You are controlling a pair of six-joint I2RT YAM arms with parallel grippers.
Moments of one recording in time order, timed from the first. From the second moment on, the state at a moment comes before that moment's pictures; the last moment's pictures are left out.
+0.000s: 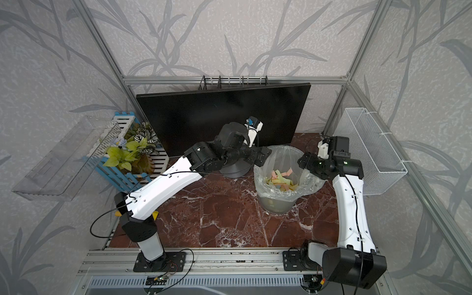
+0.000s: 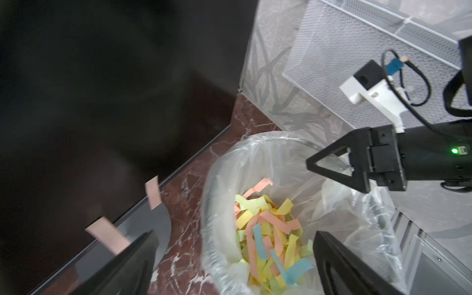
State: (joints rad) left arm -0.91 1.74 2.01 -0.75 -0.14 -0.26; right arm -0.19 1.23 1.34 -1.06 -0.37 0.33
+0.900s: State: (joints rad) left arm -0.75 1.44 1.71 -0.65 -0.12 -0.34; right arm 0.47 1.29 1.30 -1.01 -0.24 0.48
